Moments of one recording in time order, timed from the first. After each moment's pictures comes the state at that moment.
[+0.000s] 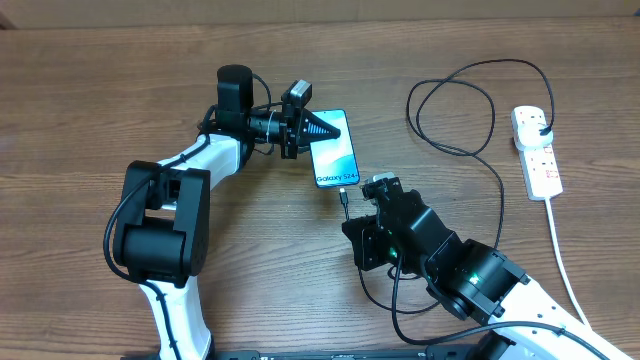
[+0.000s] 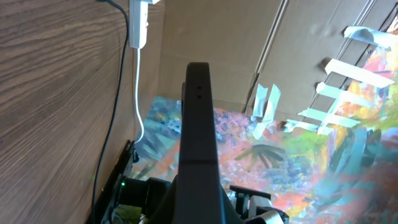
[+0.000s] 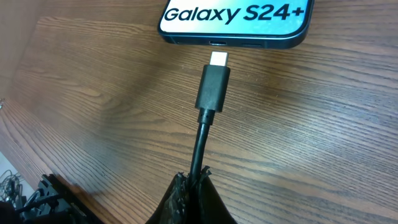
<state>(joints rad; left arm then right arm) -0.18 2.09 1.23 0.37 1.53 -1.27 0.80 1.06 0.81 -0.52 -0.09 0.59</state>
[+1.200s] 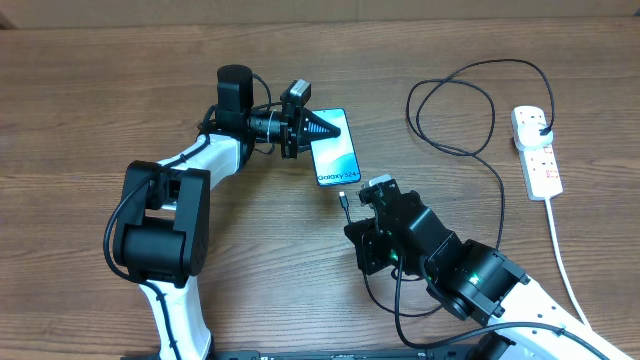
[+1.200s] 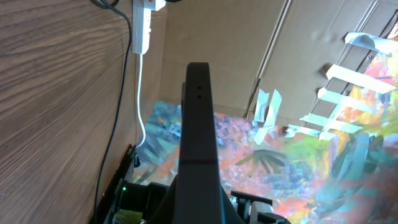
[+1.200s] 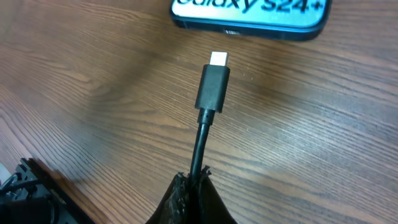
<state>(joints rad) -0.18 2.09 1.23 0.37 1.50 -1.27 0.80 1.06 0.81 -0.54 -0.09 0.49</state>
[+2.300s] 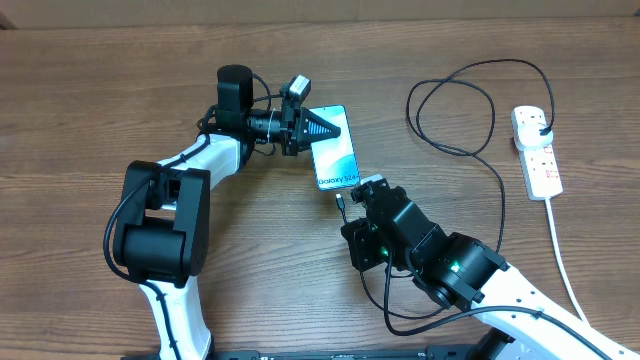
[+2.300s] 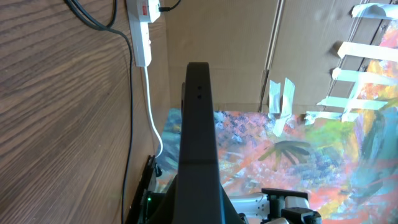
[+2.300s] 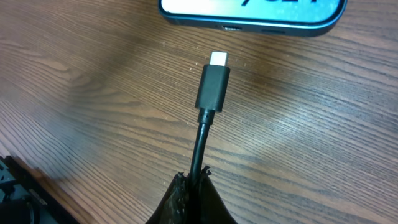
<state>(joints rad) -0.18 2.09 1.23 0.37 1.50 -1.09 0.80 1.15 0.81 -0.53 -0.08 0.49</state>
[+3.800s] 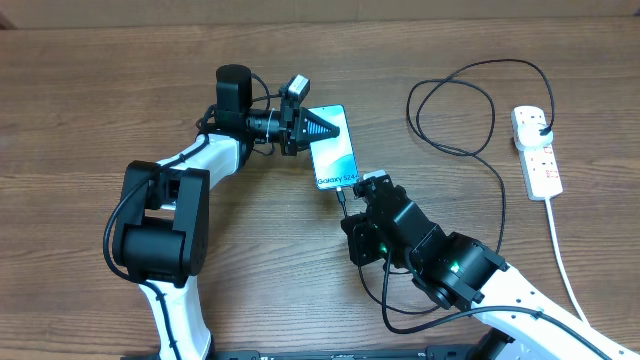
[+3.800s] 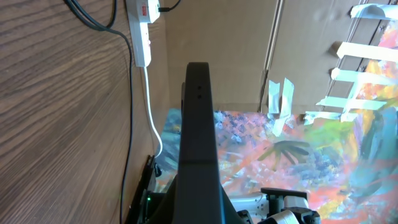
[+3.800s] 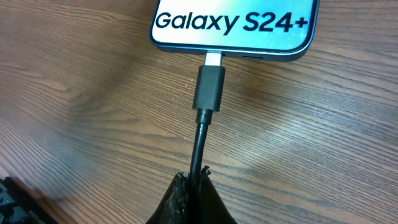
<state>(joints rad) -0.18 2.09 1.23 0.37 1.50 -1.10 0.80 1.15 0.81 -0.49 -0.03 0.53</state>
